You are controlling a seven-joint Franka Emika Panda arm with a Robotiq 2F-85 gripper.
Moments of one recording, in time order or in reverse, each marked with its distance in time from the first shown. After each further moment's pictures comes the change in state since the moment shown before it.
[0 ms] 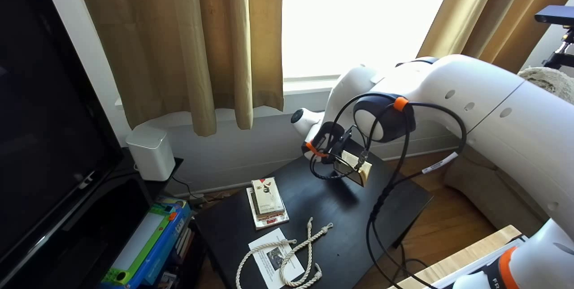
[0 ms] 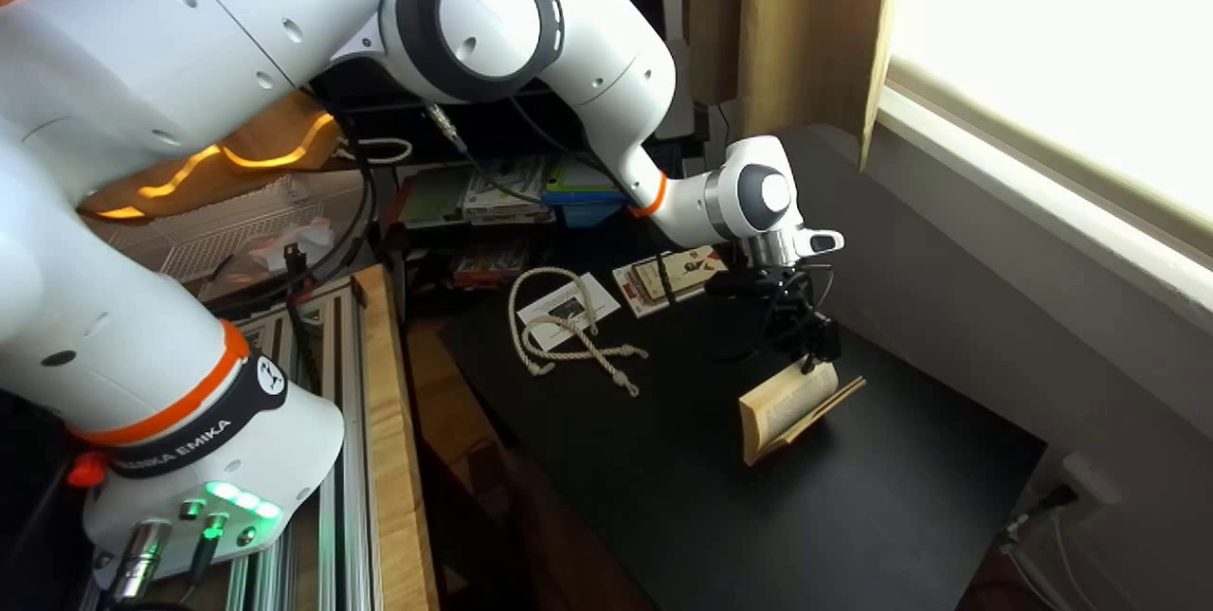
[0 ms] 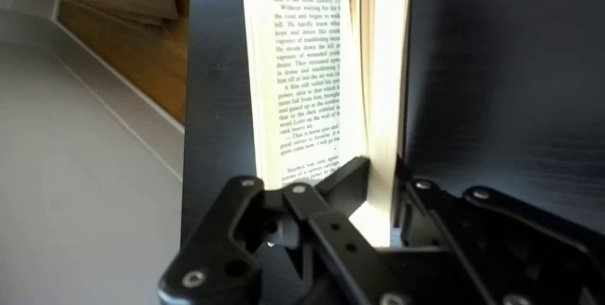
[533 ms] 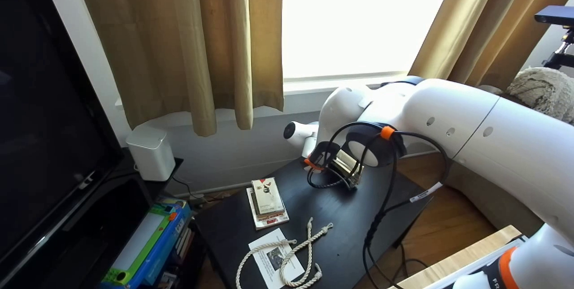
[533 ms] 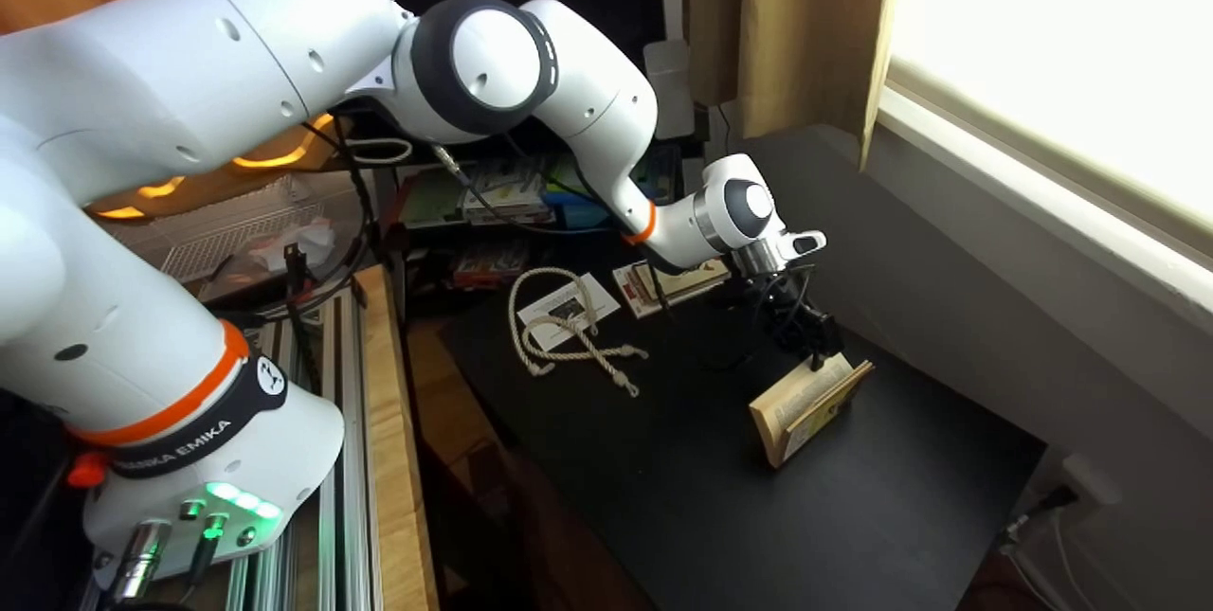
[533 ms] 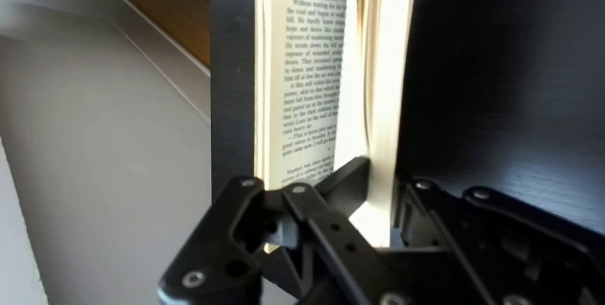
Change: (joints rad) arm 0.086 0.140 -0.095 0.127 -0.049 0.033 0.174
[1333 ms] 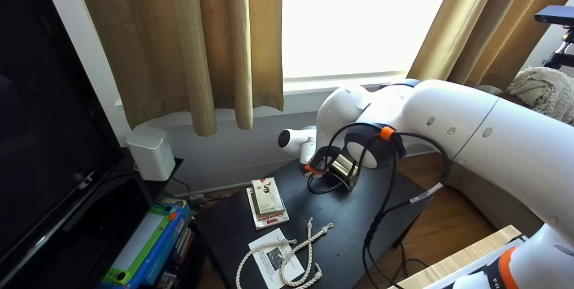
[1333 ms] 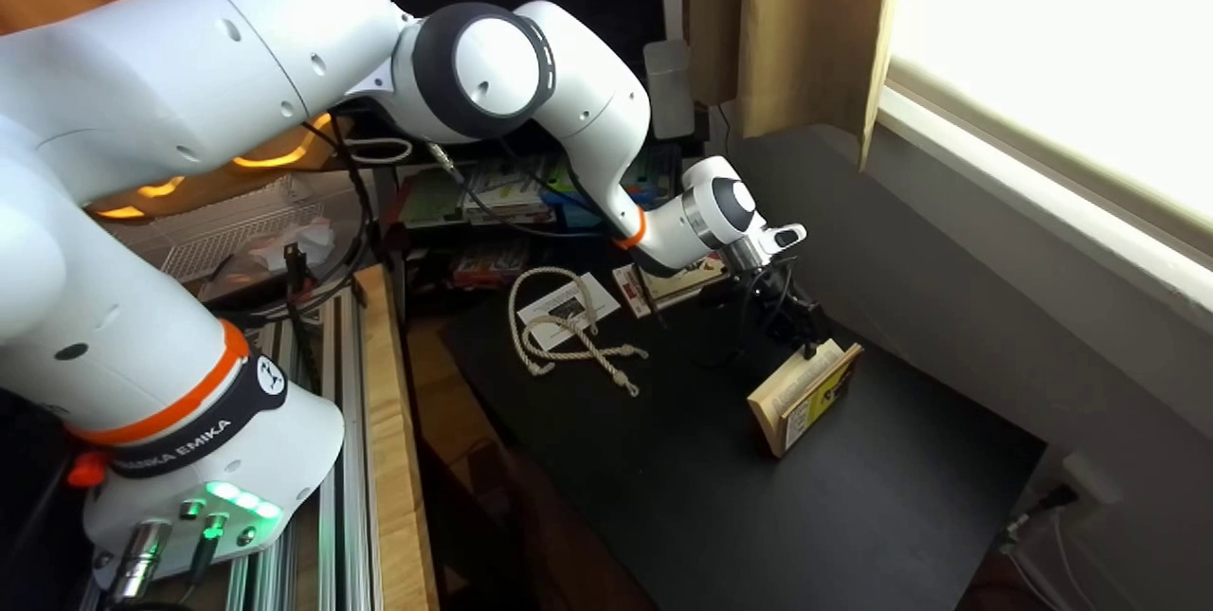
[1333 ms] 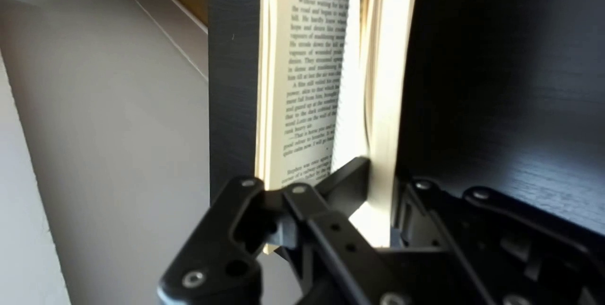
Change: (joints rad) arm 0.005 0.002 0.049 0.001 -0.167 0.010 0.115
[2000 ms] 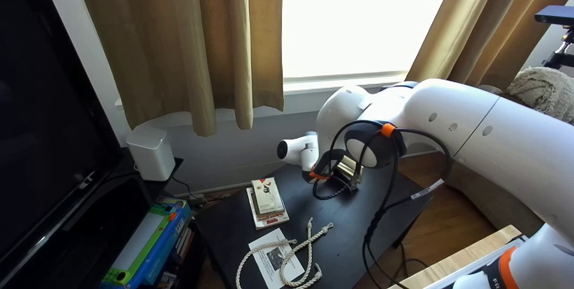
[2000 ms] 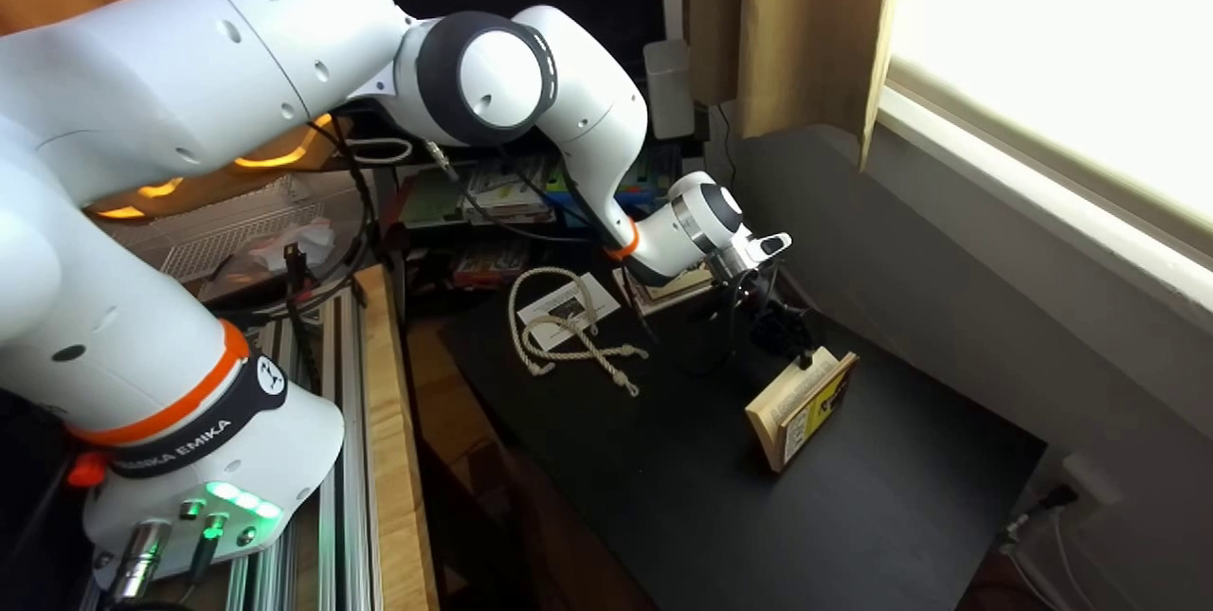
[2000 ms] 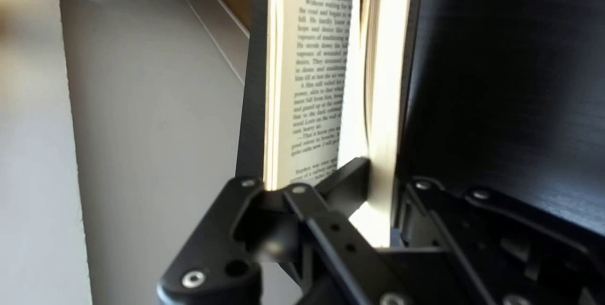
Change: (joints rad) arm -0.022 0.000 0.073 -0.015 -0.208 -0.124 0.075
